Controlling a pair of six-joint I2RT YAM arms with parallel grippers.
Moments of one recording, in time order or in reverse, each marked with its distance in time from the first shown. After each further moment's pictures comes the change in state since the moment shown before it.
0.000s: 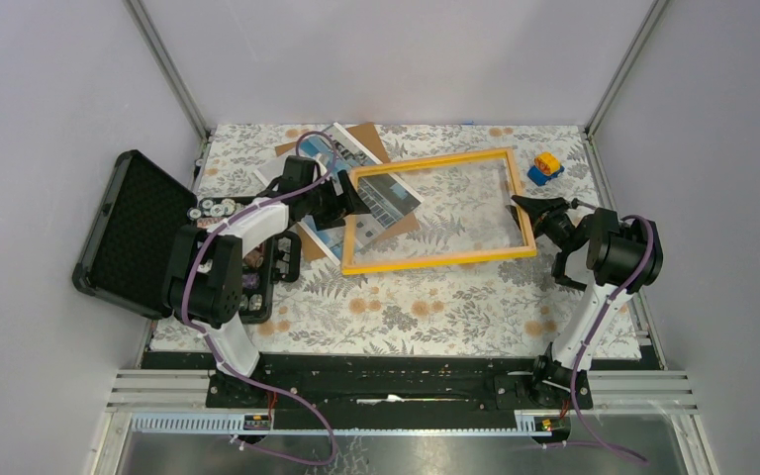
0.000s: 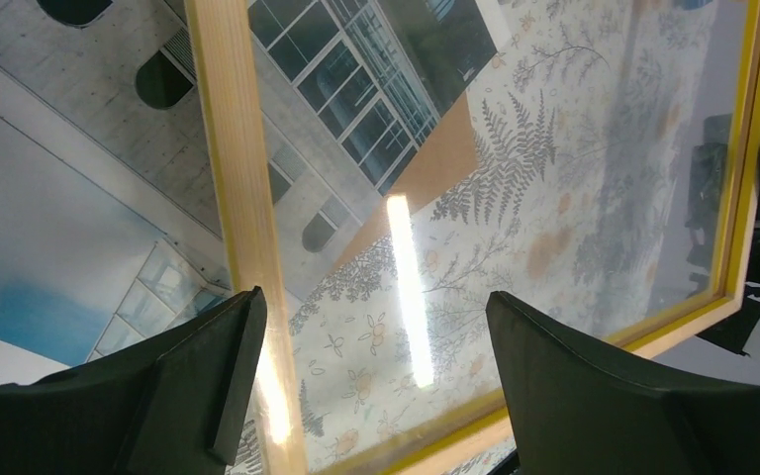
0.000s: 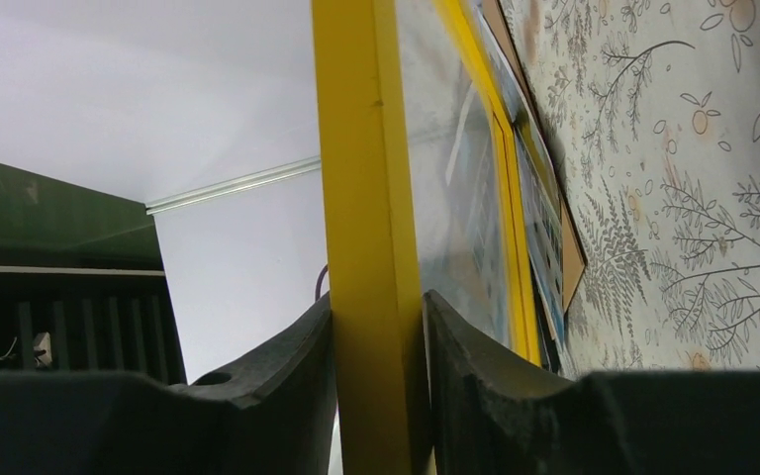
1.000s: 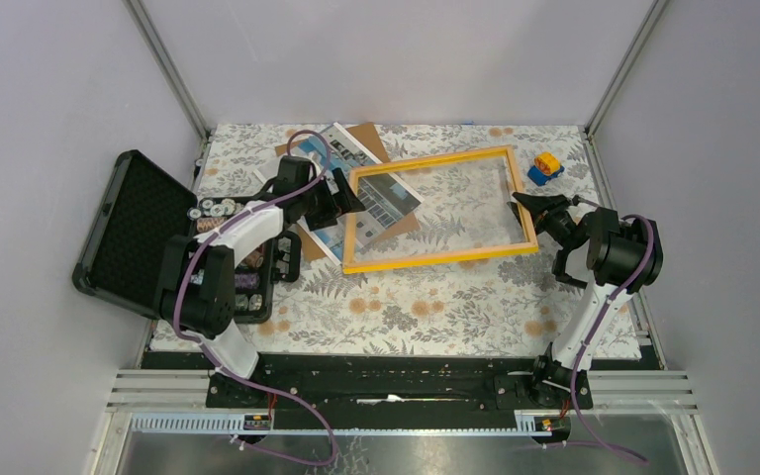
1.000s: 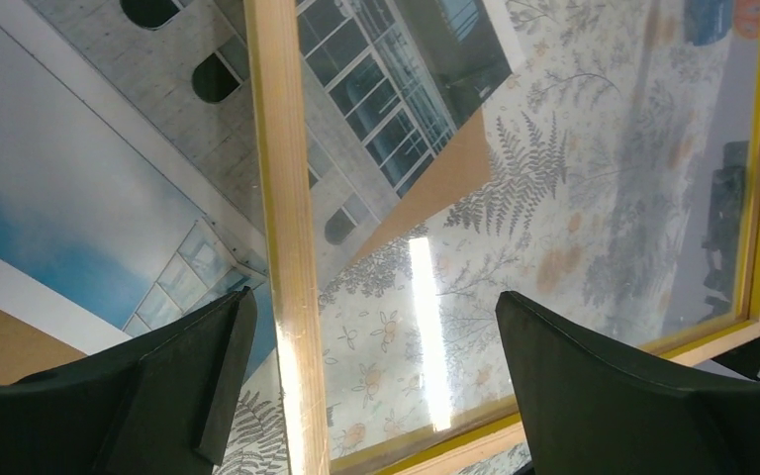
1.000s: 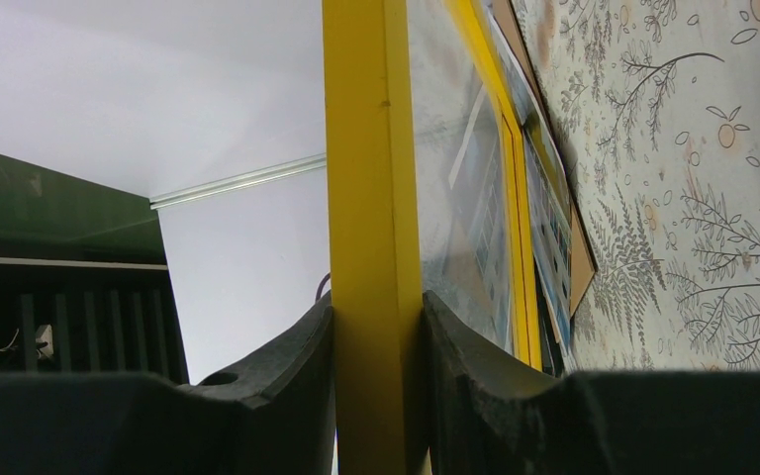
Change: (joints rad) left arm 0.008 -0.077 -0.034 -0.012 -0.074 -0.015; right arm 0.000 0.000 0.020 0.004 -0.003 0.018
